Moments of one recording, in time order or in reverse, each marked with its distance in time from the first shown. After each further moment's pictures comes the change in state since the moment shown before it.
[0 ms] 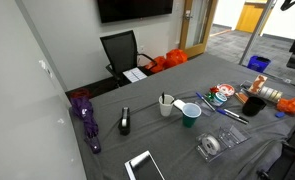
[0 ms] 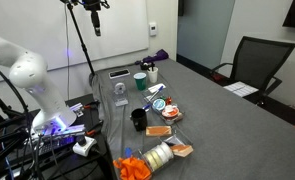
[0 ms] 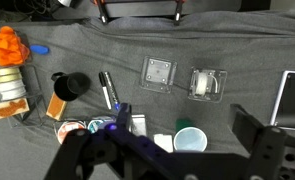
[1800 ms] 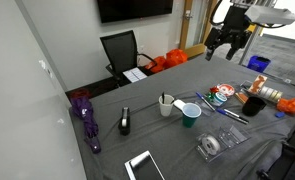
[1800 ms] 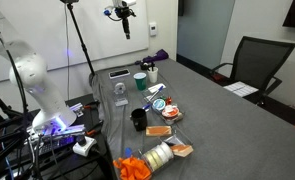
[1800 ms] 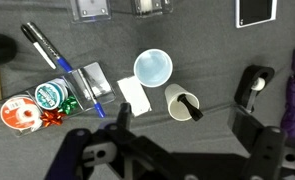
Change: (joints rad) arm 0.007 0.422 -0.003 0.195 0.085 0.453 0.290
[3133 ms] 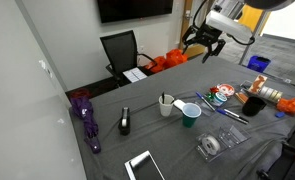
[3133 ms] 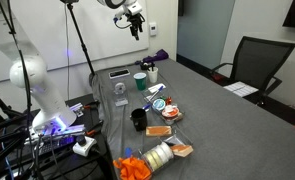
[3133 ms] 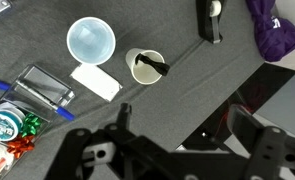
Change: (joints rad) arm 0.012 0.154 -0.004 0.039 0.076 0.317 0.353
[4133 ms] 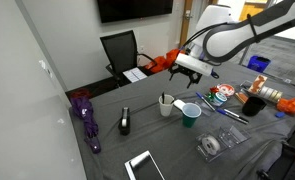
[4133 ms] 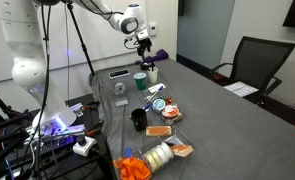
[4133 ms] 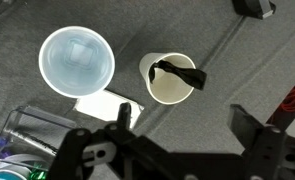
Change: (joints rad) arm 0.094 0.320 -0.065 0.048 -0.097 0.197 0.298
